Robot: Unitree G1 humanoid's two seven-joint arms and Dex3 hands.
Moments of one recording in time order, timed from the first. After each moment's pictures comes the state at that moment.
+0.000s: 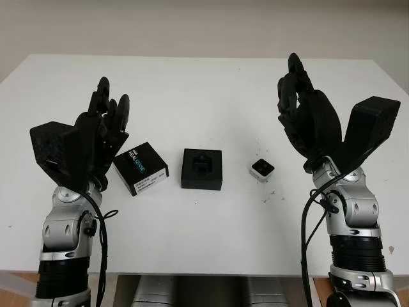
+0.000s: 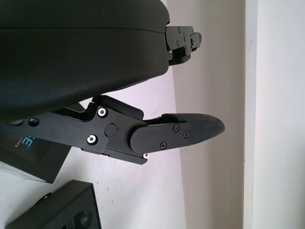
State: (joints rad) left arm -0.33 0.22 0.21 -0.10 -0.16 0.34 -0.03; right arm -0.46 -0.21 -0.17 -0.02 0.22 0.35 0.18
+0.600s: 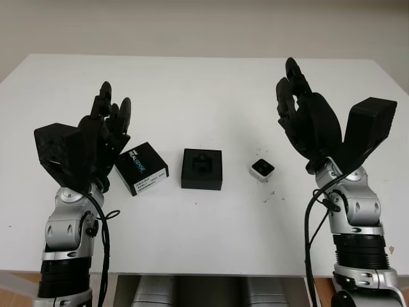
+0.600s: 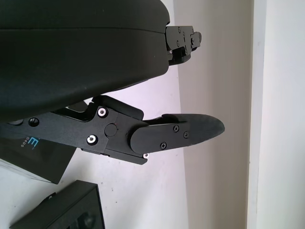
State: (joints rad) left arm -0.33 0.21 0.21 -0.07 -0.16 0.32 -0.03; right arm -0.50 -0.35 -0.13 0.08 0.09 0.26 0.24
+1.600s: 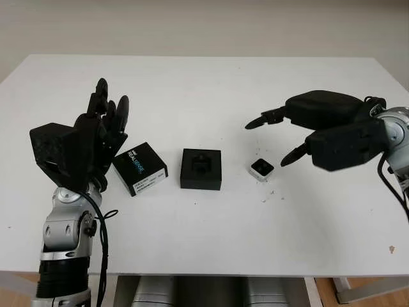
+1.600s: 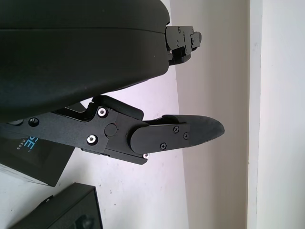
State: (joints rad) left arm -0.33 0.22 0.21 -0.07 -0.16 0.32 -0.04; right arm -0.76 -0.84 0.24 0.45 -0.54 -0.53 0.58
